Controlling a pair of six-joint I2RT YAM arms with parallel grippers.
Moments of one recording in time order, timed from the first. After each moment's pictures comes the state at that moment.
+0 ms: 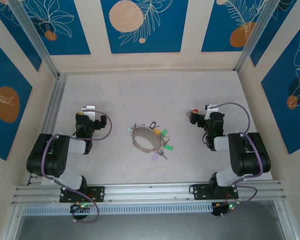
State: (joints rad) left arm -0.10 1.56 0.37 0.85 -0.12 0.06; right arm 0.03 1.52 0.37 0.72 0.00 0.12
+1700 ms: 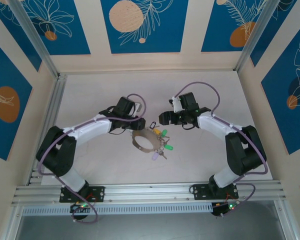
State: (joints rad) left arm -0.62 1.65 1.08 -0.36 0.19 -0.36; right arm 0.38 1.55 0.94 -0.29 -0.39 0.29
